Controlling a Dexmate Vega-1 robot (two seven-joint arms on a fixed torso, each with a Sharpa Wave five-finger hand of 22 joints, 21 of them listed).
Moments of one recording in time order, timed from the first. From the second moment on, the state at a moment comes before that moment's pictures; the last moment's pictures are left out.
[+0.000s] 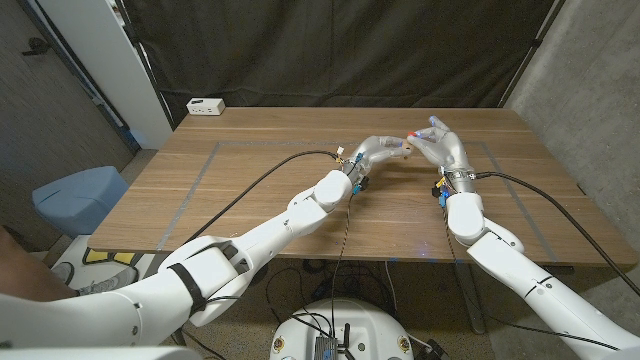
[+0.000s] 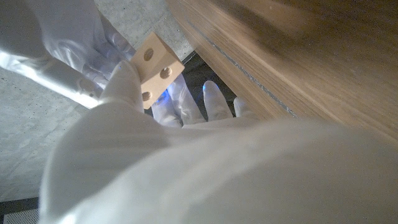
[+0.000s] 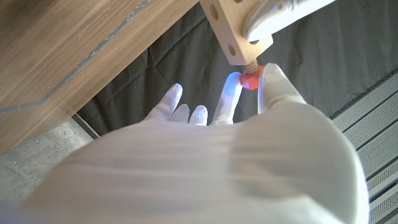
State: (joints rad) left arm 0.49 0.08 0.83 -0.95 -0.07 -0.35 0.15; left_hand 0.87 0.01 0.30 -0.16 0.19 0.88 -0.20 0.29 0.20 0.90 -0.22 0.30 0.53 0.50 -0.05 0.23 0.20 0.13 0.11 0.21 0.18; right arm -1.07 -0.61 -0.35 -1.73 -0.04 0.08 -0.60; right_hand 0.89 -0.07 0.38 -0.15 0.18 0.79 -0.09 0.65 0.26 0.26 -0.06 0.19 0.18 0.17 -0.04 0.20 0.20 0.45 -0.04 0.18 0.16
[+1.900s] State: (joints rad) left arm 0.50 0.09 0.84 -0.99 -0.07 -0.33 0.15; left_hand 0.87 0.01 0.30 -0.16 0.19 0.88 -0.20 0.28 0.20 0.91 -0.22 0.29 0.53 0.51 -0.05 0.23 0.20 0.13 0.12 0.21 0.18; right arm -1.09 -0.64 -0.34 -1.74 0.00 0.09 -0.56; right_hand 0.76 -0.10 0.34 -0.12 0.18 0.61 -0.07 0.55 0.23 0.17 0.00 0.18 0.19 0.11 -0.03 0.19 0.20 0.38 -0.04 0.18 0.17
